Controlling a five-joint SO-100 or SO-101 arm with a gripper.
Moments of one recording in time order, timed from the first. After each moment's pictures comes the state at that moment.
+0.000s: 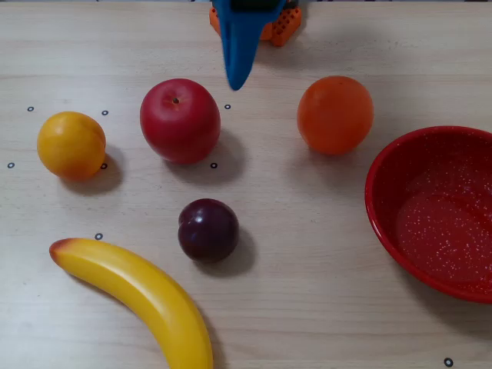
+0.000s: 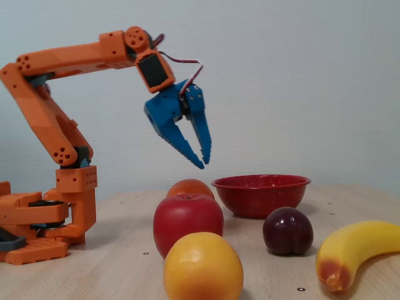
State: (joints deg) arm 4.3 121.3 107.8 72.5 -13.8
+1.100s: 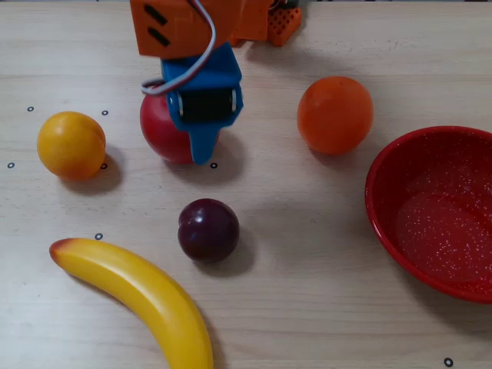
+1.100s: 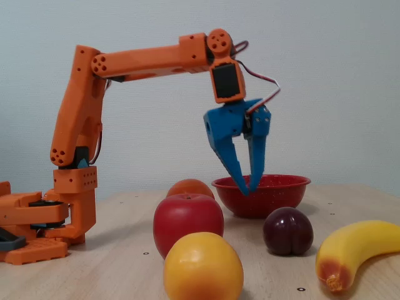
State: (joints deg) arm 9.6 72.2 61.2 86.6 -15.4
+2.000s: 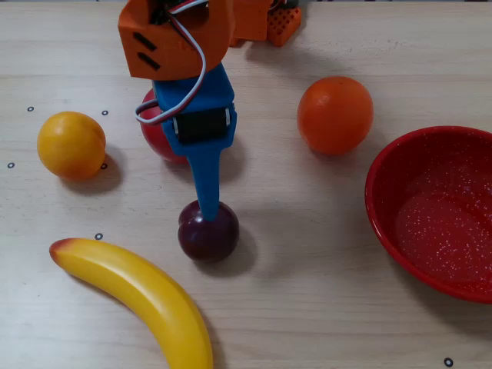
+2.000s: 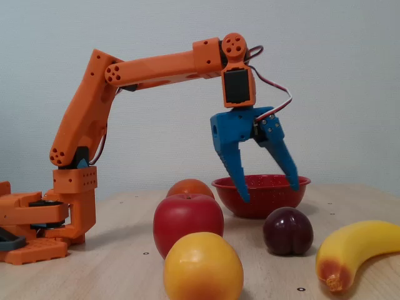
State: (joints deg) arm 10.7 63.7 49.6 94.5 -19.9
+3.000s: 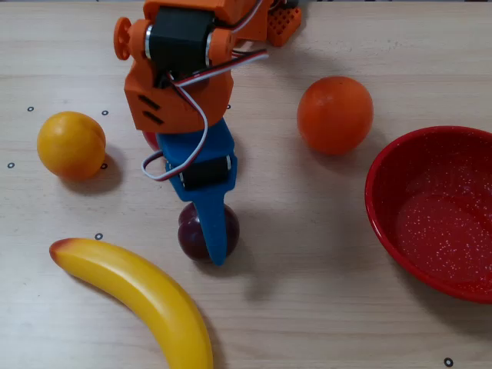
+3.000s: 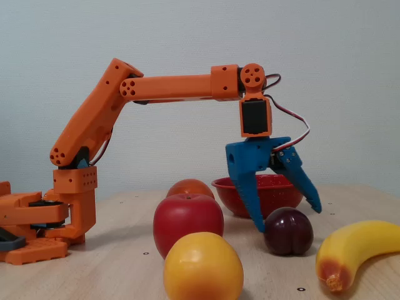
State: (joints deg) arm 10.5 52.3 44.8 89.2 -22.5
